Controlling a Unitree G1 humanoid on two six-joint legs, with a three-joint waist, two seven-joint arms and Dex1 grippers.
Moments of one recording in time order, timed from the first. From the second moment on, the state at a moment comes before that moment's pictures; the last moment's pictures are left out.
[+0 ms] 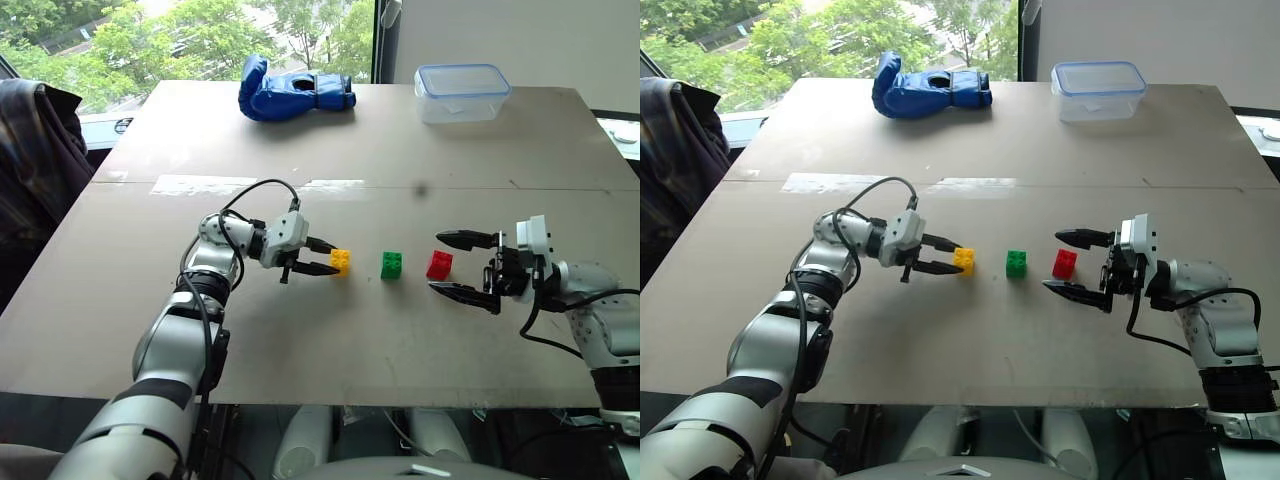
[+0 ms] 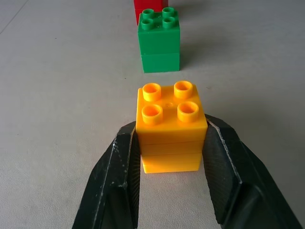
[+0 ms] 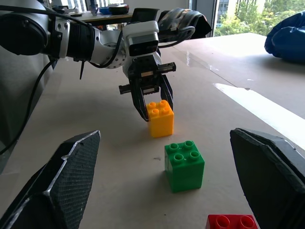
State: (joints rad) left arm -0.89 0.45 -0.15 1.10 -0.13 -0.53 -1.61; right arm -0.25 -0.61 -0.06 -0.06 0.55 0.17 1.26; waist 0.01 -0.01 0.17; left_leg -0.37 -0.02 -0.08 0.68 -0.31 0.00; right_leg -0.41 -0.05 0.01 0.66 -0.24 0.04
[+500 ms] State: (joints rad) left arm -0.88 0.44 -0.14 1.11 -0.13 -0.54 -1.61; right arm -0.27 -0.64 -0.06 0.00 0.54 0.14 1.29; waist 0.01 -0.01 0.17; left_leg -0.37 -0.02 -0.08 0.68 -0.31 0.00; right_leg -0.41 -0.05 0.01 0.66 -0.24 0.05
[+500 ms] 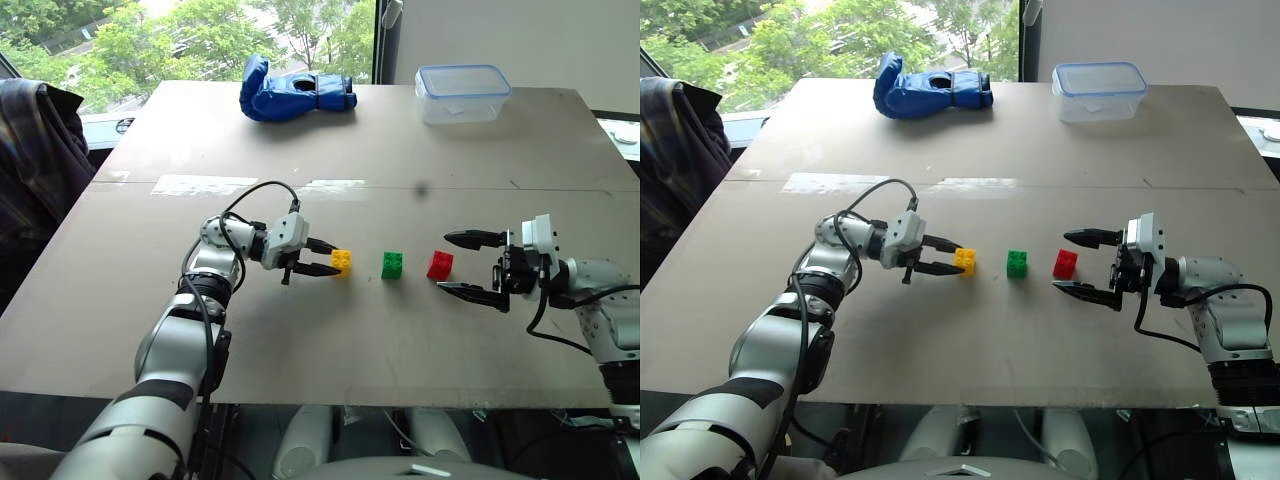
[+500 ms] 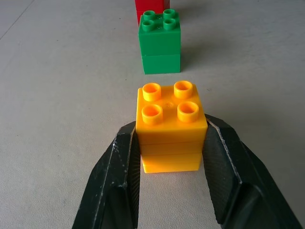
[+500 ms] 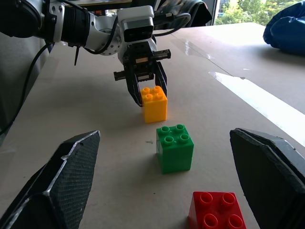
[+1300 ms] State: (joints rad) left arm -0.86 0.42 -0.16 1.13 -0.10 -0.55 -1.61; right arm -0.27 -0.64 -0.06 0.00 0.54 0.14 1.28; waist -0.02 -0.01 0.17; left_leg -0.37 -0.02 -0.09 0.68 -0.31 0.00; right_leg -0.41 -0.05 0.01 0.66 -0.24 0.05
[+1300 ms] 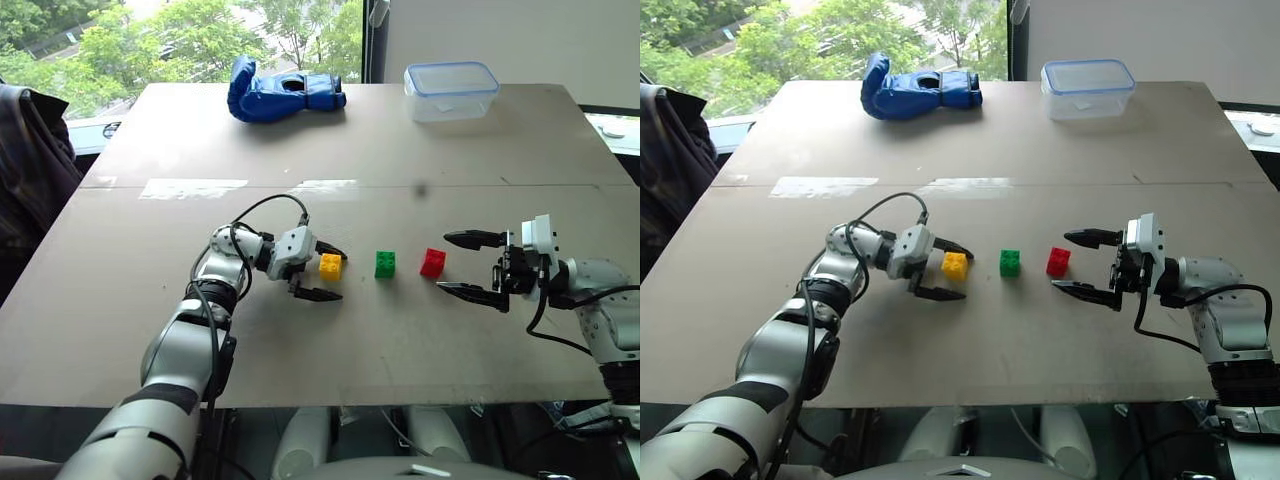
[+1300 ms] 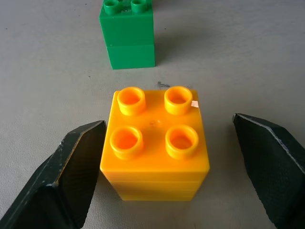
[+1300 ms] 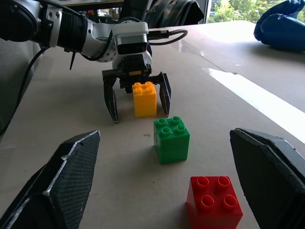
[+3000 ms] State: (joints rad) left arm -0.90 0.44 -0.04 1.04 -0.17 -0.50 -1.60; right arm -0.27 -0.64 -0.06 0.00 0.52 0.14 1.29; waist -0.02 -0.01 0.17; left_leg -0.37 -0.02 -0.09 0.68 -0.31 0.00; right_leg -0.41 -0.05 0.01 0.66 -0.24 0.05
